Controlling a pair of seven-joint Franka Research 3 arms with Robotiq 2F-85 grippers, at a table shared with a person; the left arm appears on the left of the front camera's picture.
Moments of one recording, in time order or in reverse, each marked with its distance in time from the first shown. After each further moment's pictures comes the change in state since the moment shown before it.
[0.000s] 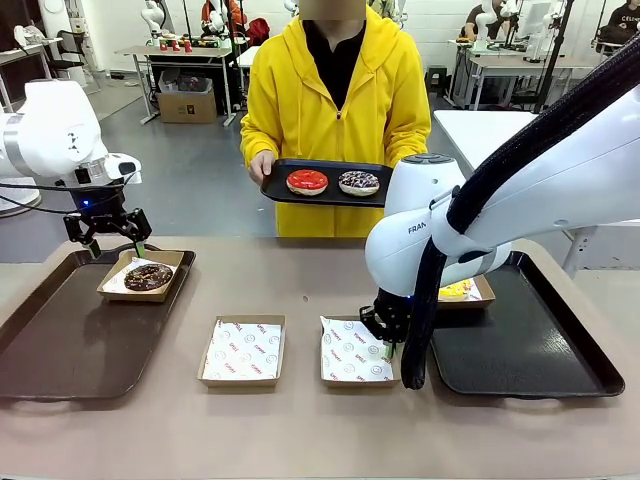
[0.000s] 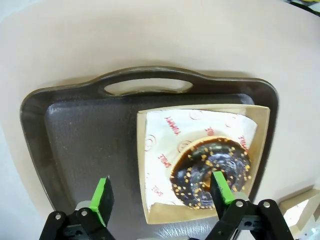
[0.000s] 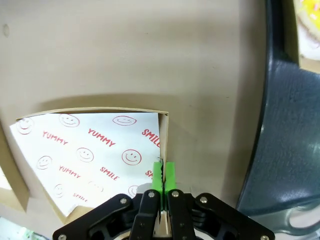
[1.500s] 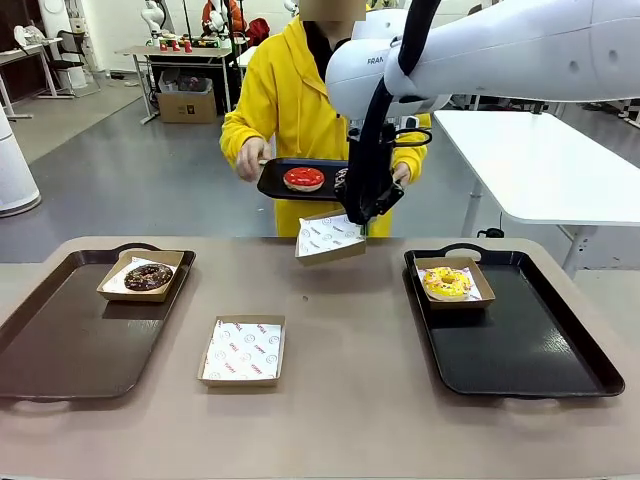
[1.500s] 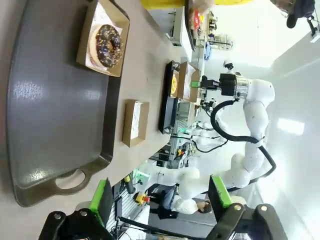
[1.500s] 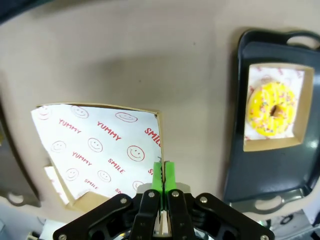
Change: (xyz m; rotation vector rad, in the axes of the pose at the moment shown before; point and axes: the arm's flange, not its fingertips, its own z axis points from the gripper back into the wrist) left arm -0.231 0.258 0.051 -1.188 -0.075 0.262; right arm 0.162 0.057 0.156 -0.021 0.015 -0.043
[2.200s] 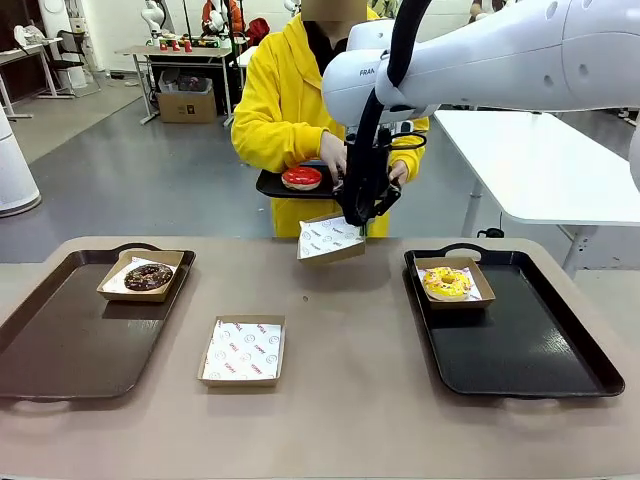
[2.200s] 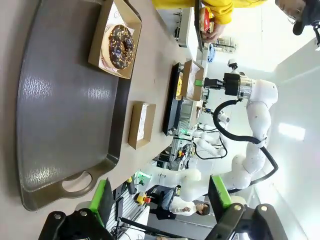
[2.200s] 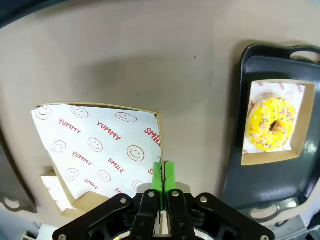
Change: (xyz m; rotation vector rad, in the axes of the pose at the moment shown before) left arm 0.007 0.012 -0.005 0.014 0.001 0.024; right arm 0.016 0.003 -0.011 -0.019 0.001 0.020
